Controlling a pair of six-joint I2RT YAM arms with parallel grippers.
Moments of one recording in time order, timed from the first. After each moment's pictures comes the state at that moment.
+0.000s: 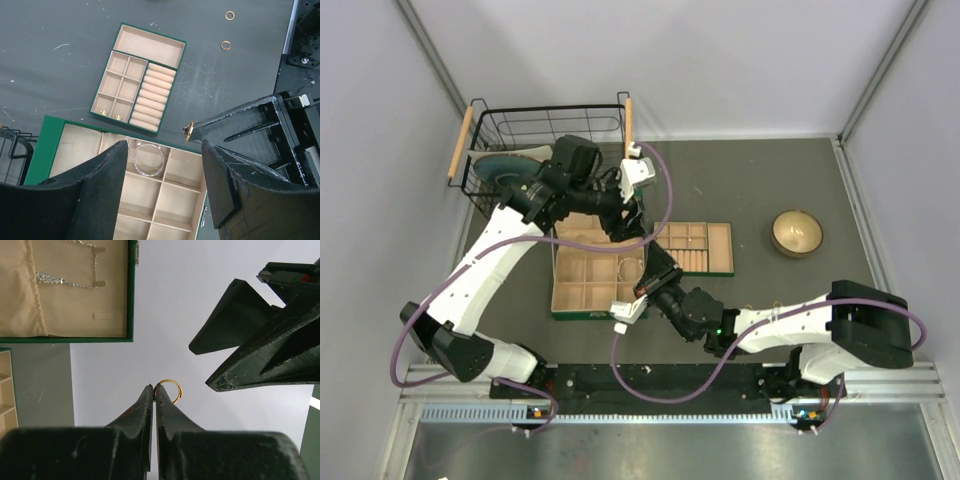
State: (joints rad) left arm -0.56 1.41 1.61 -0.90 0.59 0.44; right arm 1.34 1.43 0.60 0.95 0.70 -1.72
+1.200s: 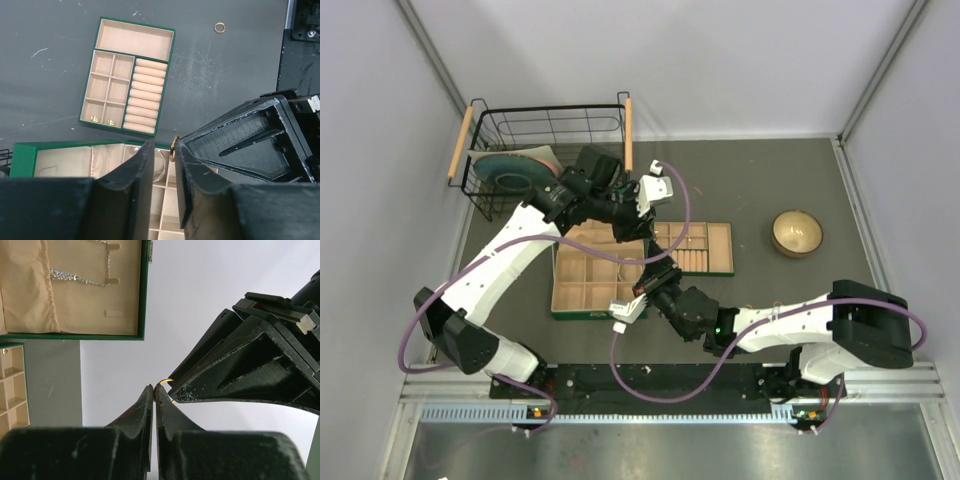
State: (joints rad) left arm -0.63 1.46 1.56 -0.87 0.58 0.54; right arm 1.34 1.43 0.62 0.86 0.72 -1.67
